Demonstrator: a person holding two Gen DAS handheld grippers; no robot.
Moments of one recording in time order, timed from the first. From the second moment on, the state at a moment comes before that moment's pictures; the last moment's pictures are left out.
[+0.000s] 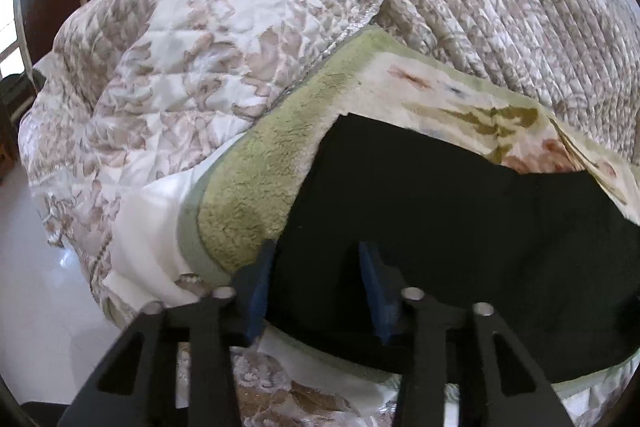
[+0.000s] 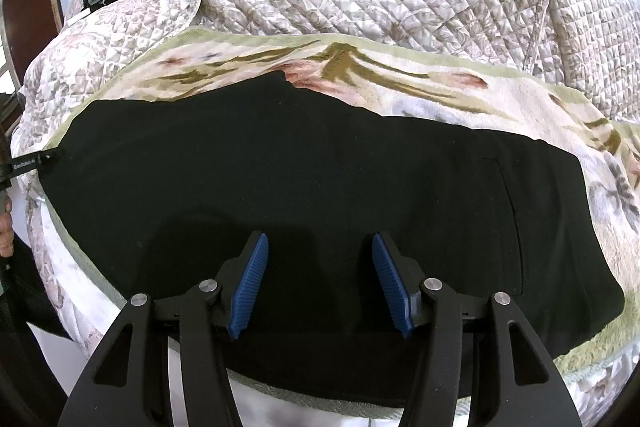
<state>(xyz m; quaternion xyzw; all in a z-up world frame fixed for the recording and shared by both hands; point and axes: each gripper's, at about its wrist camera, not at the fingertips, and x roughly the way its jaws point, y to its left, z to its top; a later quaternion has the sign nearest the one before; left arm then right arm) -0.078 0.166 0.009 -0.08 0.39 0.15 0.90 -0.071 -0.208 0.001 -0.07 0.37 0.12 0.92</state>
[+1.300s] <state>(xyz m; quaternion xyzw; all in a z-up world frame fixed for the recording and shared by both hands) -0.047 -0.056 0.022 -0.13 0.45 -0.23 0.85 -0.068 -0.256 0.019 0.08 0.36 0.11 0.92</state>
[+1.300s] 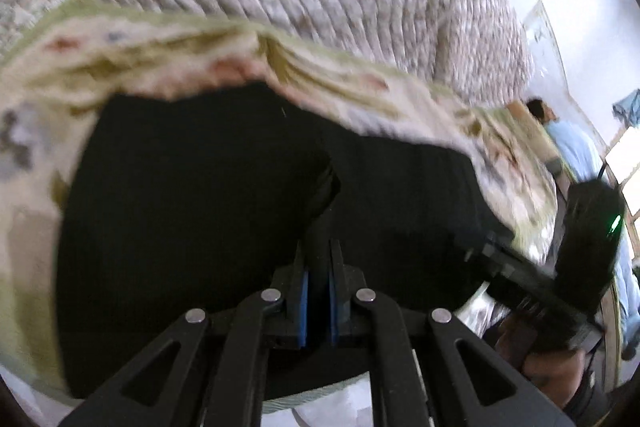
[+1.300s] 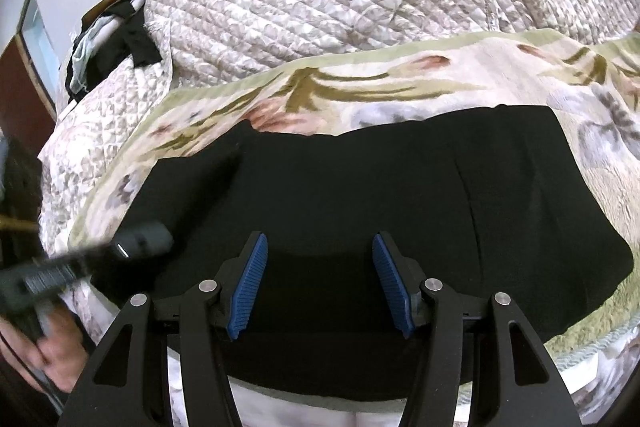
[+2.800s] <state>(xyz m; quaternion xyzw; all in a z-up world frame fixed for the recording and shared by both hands) -0.019 0.052 0.030 -0.13 0.40 -0.11 0.90 0.004 -0.196 -0.008 0.15 0.45 0.23 0.85</state>
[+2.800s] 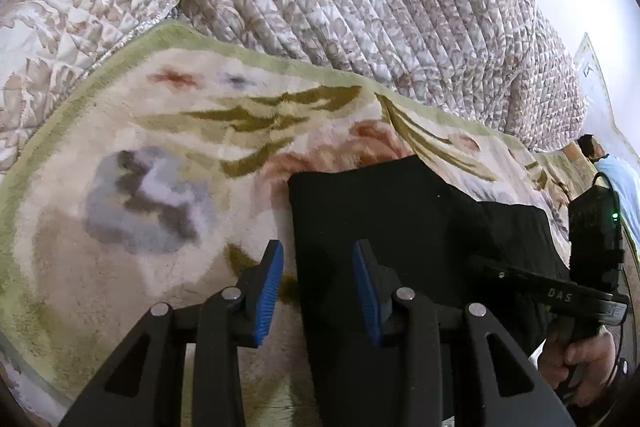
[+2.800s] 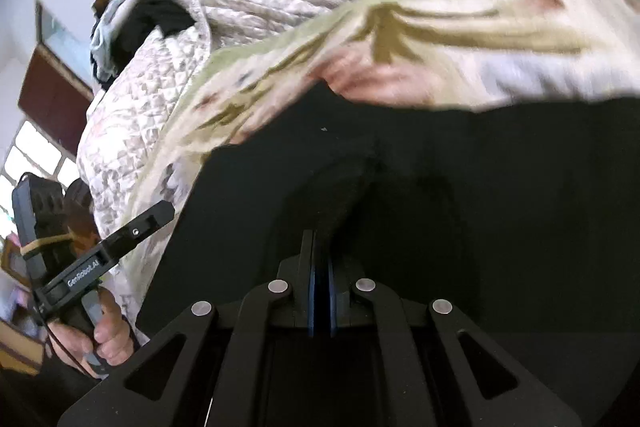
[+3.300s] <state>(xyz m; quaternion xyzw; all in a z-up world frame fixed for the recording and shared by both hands) -0.024 0.035 0.037 -0.11 0.39 -0.13 0.90 -0.004 -0.206 0.001 0.13 0.44 0.20 0.87</state>
